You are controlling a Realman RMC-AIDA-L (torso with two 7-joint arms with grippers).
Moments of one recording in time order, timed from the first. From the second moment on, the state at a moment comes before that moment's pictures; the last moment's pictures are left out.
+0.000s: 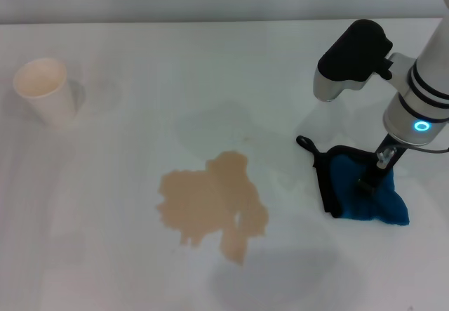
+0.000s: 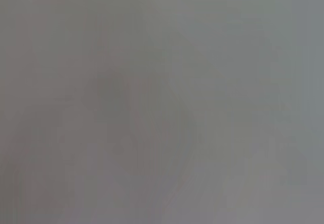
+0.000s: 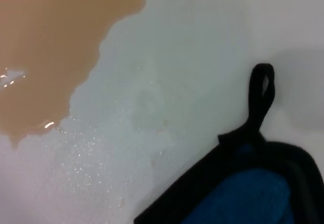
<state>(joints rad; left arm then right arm) -0.30 -2.08 0.66 -0.03 0.52 1.51 -0.47 0.82 2.02 -1.60 -0.88 -2.65 -1.45 2.63</state>
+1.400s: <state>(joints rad) -0.32 -2.08 0.66 -0.02 0.53 1.50 -0.48 0.78 2.03 -1.97 -0.98 -2.21 -1.25 2.62</state>
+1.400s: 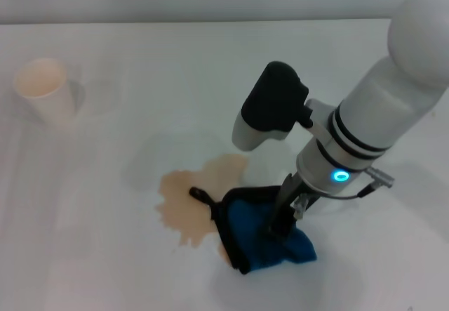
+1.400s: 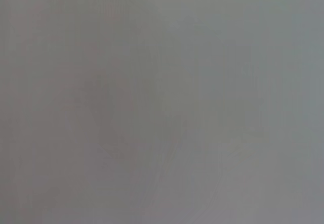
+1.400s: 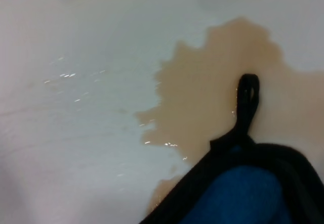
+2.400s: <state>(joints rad) -0.33 -2.08 0.67 -0.03 0.53 1.50 -0.48 0.75 2.03 -2.22 -1.01 -2.00 -0.93 2.61</state>
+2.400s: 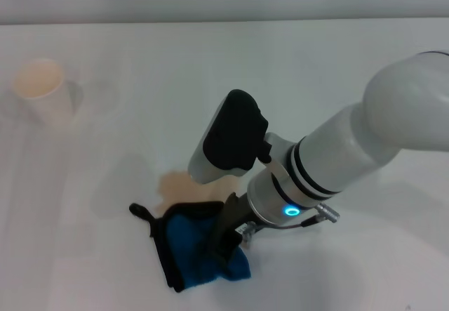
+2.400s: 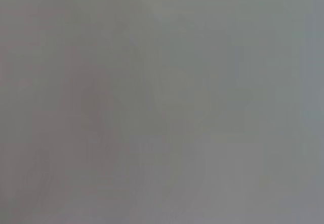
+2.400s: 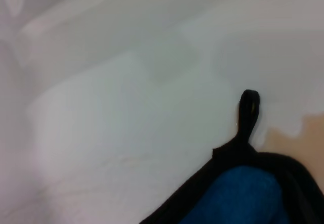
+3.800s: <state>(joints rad) -0.33 -2.08 0.67 -0.03 0.53 1.51 -0.48 0.83 2.02 -2.05 -0.79 -2.26 -0.65 2.60</state>
